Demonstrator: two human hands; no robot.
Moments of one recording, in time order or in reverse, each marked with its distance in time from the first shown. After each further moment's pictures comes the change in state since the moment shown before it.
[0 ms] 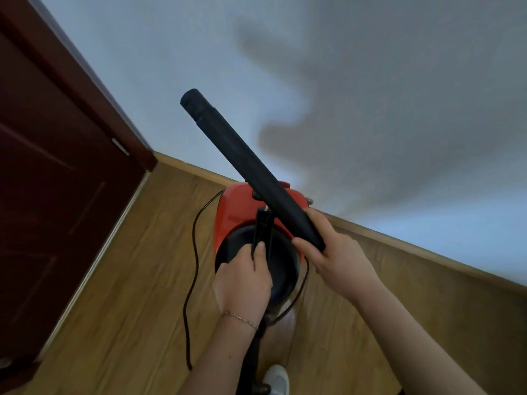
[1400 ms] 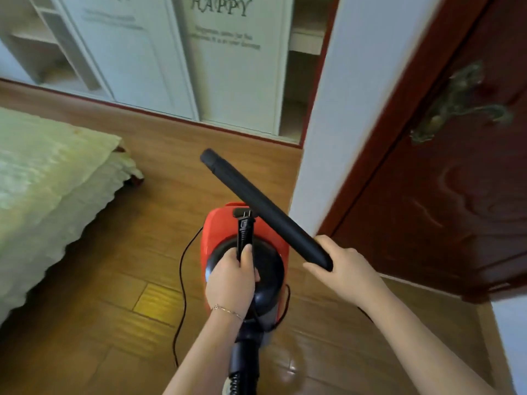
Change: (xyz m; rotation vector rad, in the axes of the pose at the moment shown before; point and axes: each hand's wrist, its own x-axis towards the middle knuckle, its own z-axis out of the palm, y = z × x) left_hand -0.594 -0.310 -0.388 -0.521 1.221 -0.976; right_hand -0.445 -0.511 0.280 -0.515 -0.832 -1.259
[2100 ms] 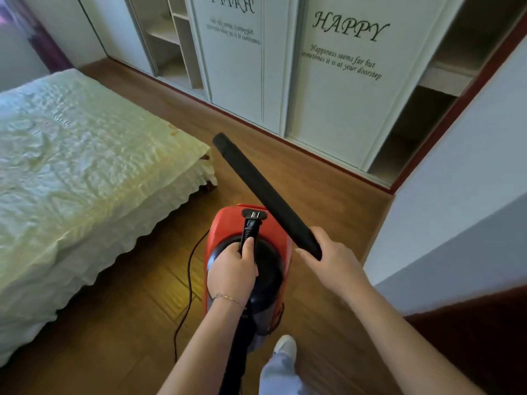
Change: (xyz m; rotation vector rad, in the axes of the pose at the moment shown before) left_hand 0.239 -0.014 -0.120 -0.016 0.239 -0.204; right_hand 0.290 -0.161 0.043 0.032 -0.100 -0.238
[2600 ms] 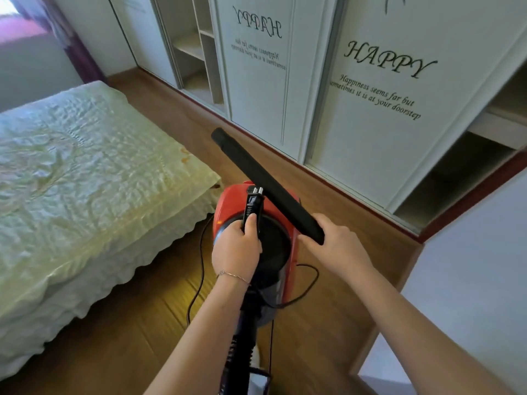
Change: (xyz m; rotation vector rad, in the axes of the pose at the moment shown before) left_hand 0.199 0.134 0.000 -0.124 0.143 -0.010; right_hand 0.242 -0.017 -0.085 -0.072 0.000 -0.127
